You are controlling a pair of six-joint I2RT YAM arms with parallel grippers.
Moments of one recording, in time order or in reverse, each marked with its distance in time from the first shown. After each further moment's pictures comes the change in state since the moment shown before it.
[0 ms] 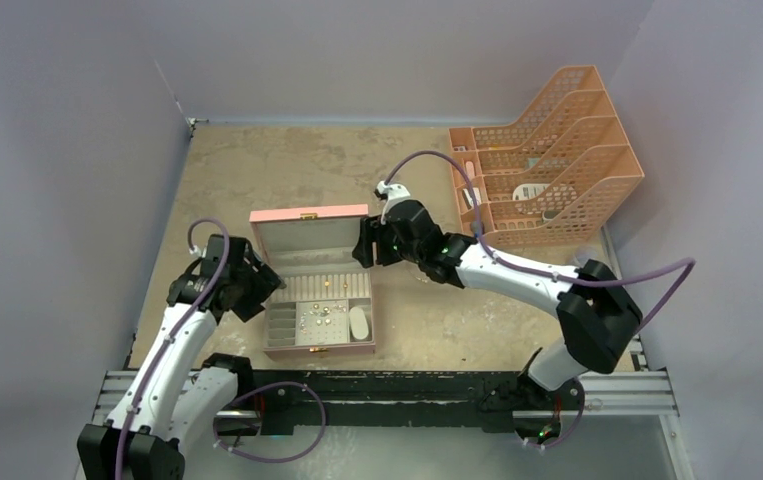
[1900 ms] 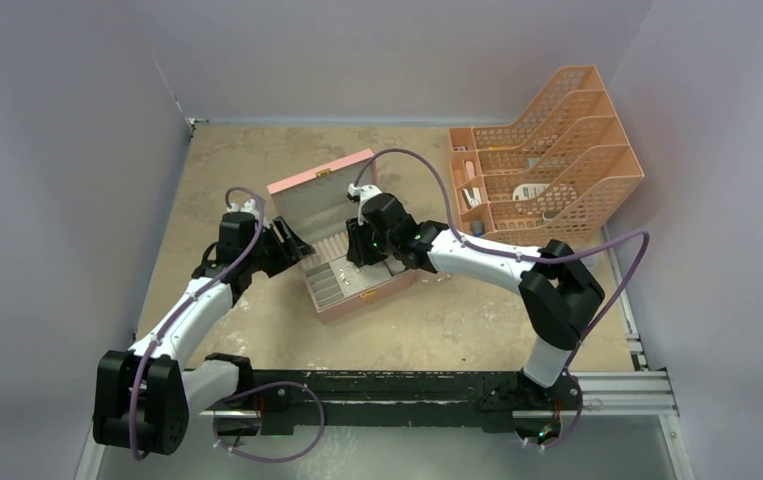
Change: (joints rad) left arm 0.006 0.277 -0.107 0.734 0.309 0.279; right arm -0.001 0.216 0.192 -0.102 -0.062 -0.105
